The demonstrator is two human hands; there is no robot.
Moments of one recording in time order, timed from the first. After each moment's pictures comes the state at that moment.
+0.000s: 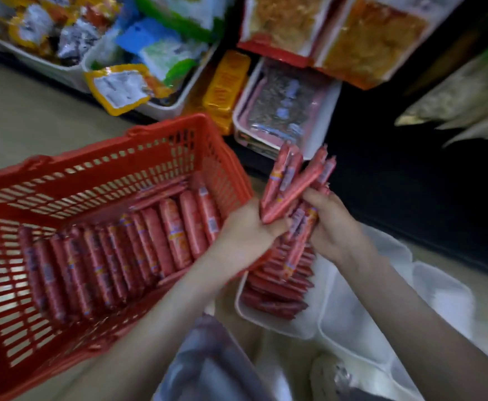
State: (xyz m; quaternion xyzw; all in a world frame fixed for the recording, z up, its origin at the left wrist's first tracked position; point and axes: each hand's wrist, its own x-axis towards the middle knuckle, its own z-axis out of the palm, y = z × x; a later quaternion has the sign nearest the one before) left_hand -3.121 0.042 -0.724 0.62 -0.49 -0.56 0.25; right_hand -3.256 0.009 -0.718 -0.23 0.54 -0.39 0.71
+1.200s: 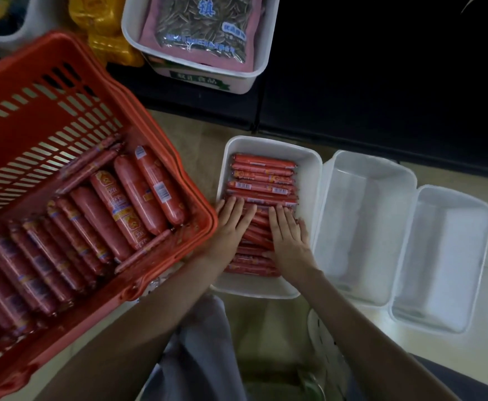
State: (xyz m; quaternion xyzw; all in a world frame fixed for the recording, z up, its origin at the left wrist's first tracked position) left_hand -3.189 0.093 -0.949 0.42 -0.88 -0.16 -0.11; right_hand -3.360 0.133 -0.950 -0.73 0.64 0.12 0.20
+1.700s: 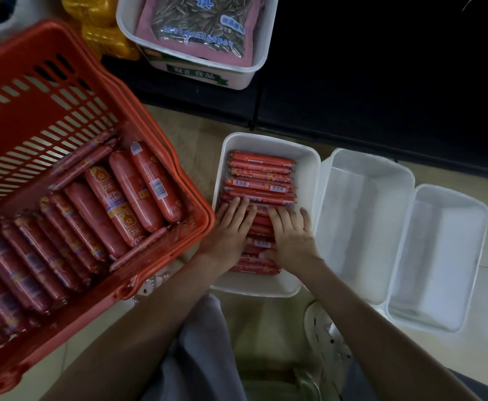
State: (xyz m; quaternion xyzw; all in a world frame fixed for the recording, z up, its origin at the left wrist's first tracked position) left_hand -3.195 0.098 -0.952 0.47 -0.85 -0.21 -0.08; right_hand -3.371 0.118 -0.942 -0.75 0.62 0.16 0.17
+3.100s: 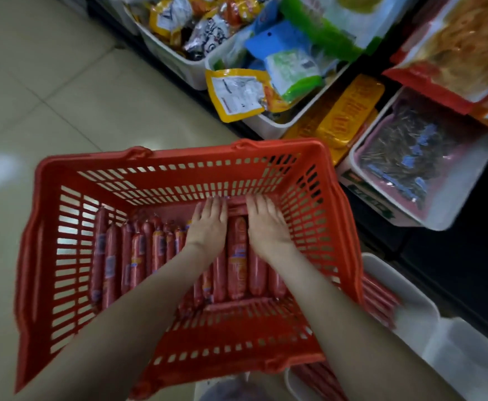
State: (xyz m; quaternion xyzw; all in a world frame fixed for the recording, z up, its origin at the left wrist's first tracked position) left_hand -2.940 0.021 -0.931 0.75 -0.61 -0.17 -0.19; right_hand -3.058 -0.042 -0.914 -0.88 0.43 0.14 0.16
